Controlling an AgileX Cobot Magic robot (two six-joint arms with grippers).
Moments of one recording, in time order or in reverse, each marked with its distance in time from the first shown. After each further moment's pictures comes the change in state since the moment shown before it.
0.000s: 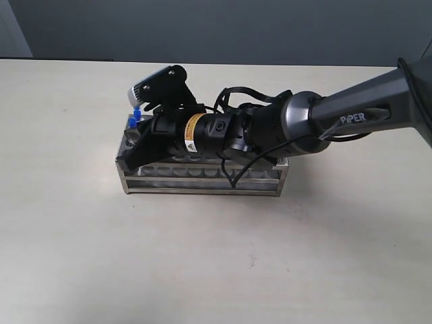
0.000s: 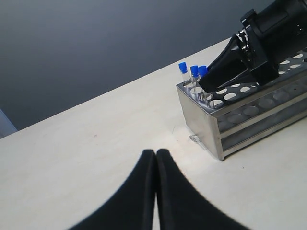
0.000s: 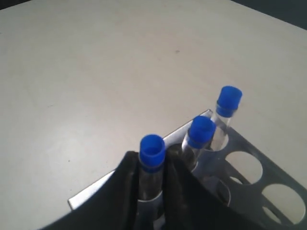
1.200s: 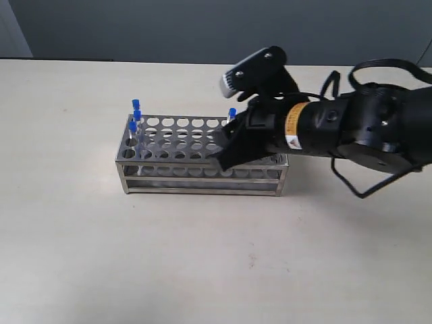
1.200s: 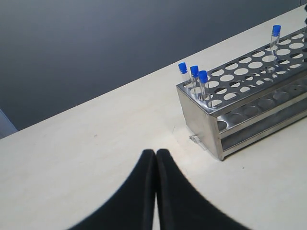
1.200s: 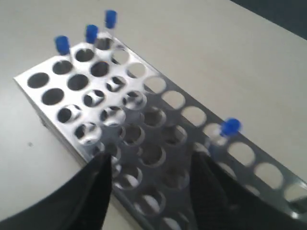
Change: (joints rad) left arm 0.000 0.000 0.000 0.002 0.000 0.000; right arm -0.130 -0.473 0.391 -0.078 0.279 0.011
